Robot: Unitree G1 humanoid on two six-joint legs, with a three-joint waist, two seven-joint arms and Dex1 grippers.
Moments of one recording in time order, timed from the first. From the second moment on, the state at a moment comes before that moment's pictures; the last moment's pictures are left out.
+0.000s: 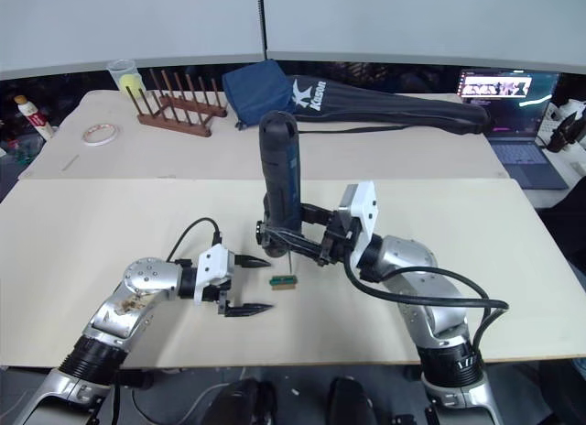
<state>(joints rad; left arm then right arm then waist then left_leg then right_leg) -0.31 0.56 -0.22 0.02 -0.20 0.09 -1.17 -0.36 -0.36 0.07 -0.35 0.54 0.39 0.85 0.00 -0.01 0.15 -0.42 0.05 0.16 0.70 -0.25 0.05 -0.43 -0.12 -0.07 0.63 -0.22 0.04</state>
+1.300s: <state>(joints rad) -0.34 0.55 -0.23 0.04 -0.20 0.09 -1.19 -0.34 -0.37 0.08 -0.36 0.53 0.40 0.85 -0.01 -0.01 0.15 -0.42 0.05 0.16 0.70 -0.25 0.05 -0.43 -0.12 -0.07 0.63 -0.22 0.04</state>
